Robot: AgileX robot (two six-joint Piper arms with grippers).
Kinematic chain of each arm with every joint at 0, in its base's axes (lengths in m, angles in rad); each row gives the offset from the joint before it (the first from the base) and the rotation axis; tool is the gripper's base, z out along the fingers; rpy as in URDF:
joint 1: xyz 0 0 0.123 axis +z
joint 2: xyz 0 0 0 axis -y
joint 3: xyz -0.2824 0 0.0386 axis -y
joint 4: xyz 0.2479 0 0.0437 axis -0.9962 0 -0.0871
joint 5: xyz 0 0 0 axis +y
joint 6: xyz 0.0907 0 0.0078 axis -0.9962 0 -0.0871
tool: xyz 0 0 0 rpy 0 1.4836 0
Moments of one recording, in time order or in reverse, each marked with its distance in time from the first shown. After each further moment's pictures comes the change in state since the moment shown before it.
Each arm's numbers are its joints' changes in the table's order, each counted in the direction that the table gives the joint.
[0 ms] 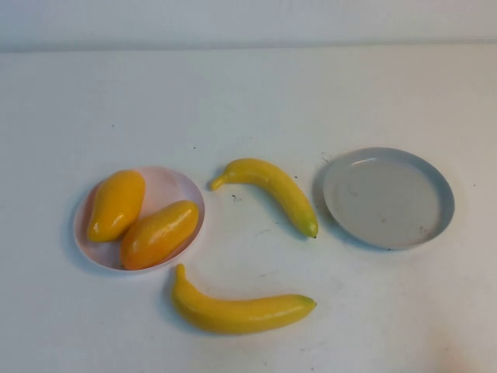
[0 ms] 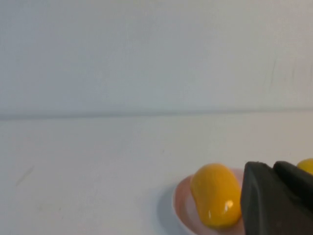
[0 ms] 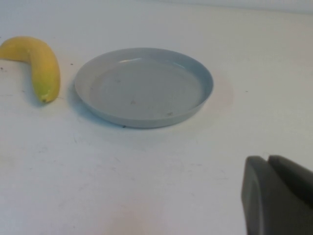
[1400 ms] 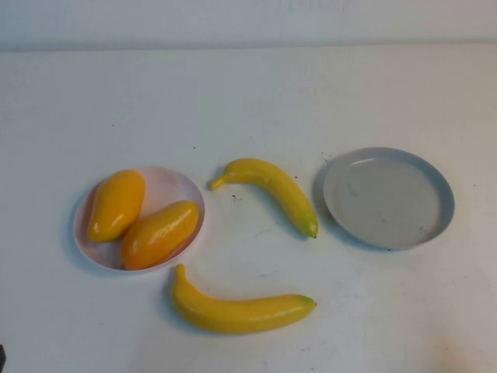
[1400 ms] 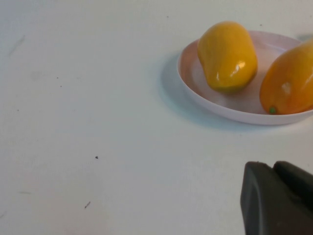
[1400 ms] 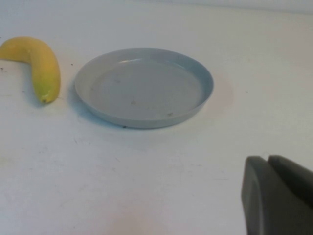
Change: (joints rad) right arm 0.000 0.000 0.000 0.000 0.000 0.000; left arm 0.031 0.002 0.000 -0.029 0.390 -0.004
